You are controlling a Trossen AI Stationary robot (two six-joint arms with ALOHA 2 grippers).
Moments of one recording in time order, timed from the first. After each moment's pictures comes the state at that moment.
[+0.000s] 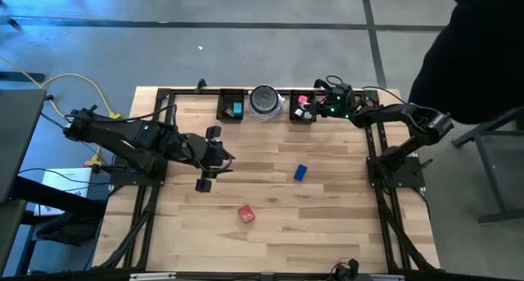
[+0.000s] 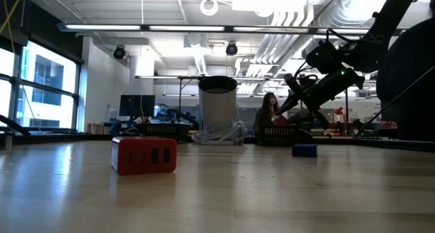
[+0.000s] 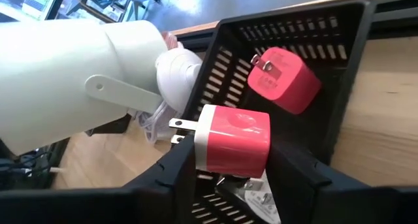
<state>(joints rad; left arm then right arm) -0.27 1.19 1.35 -0.79 -0.23 0.01 -0.86 1.53 0.51 0.49 -0.29 0.75</state>
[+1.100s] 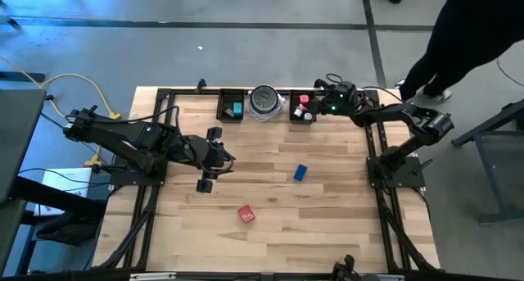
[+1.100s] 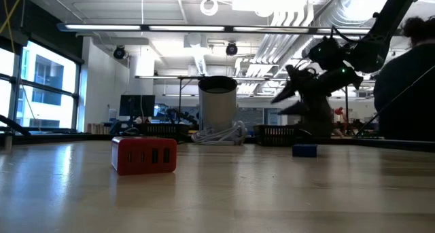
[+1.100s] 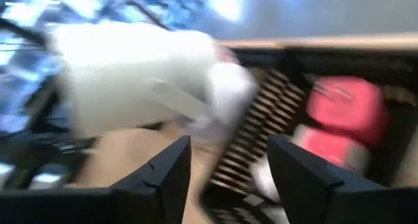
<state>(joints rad) -0.27 1.19 1.32 -0.78 -0.24 0.02 -0.88 1.53 0.51 0.60 -0.40 0.67</state>
